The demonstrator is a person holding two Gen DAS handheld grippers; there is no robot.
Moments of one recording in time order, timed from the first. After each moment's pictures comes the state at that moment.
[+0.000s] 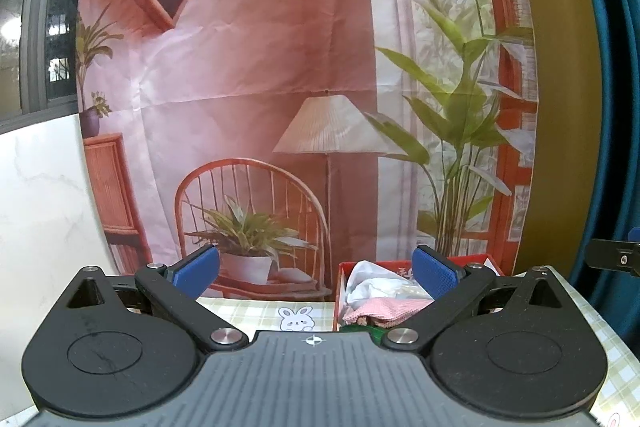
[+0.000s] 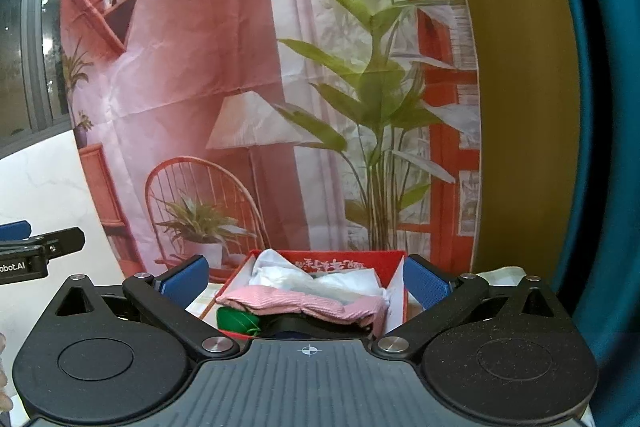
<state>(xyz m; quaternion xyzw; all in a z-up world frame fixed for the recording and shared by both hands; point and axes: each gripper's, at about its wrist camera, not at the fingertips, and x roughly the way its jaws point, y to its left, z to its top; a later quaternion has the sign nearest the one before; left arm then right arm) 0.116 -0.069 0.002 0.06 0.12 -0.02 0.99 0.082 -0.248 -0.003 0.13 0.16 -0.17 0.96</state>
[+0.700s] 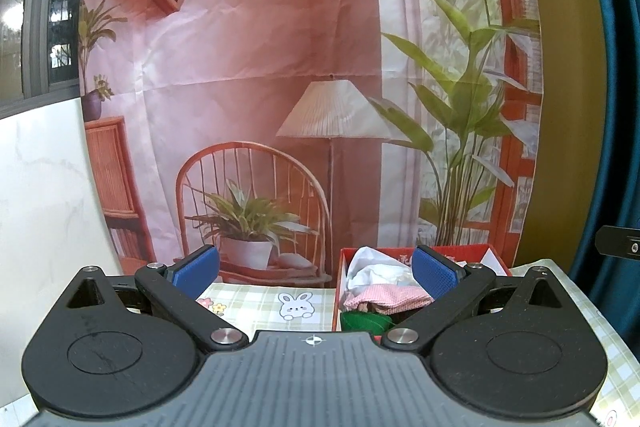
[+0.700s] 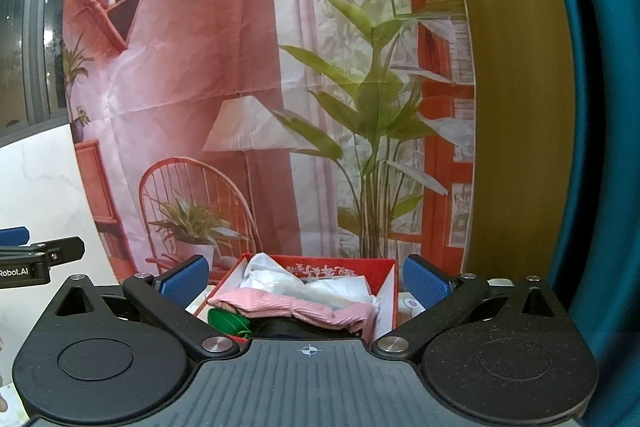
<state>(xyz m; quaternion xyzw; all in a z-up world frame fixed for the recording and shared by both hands) 0.120 -0.063 -0.004 0.05 0.14 -0.02 0.99 0.080 -0.242 0.002 0.10 0.16 -0.18 0.96</state>
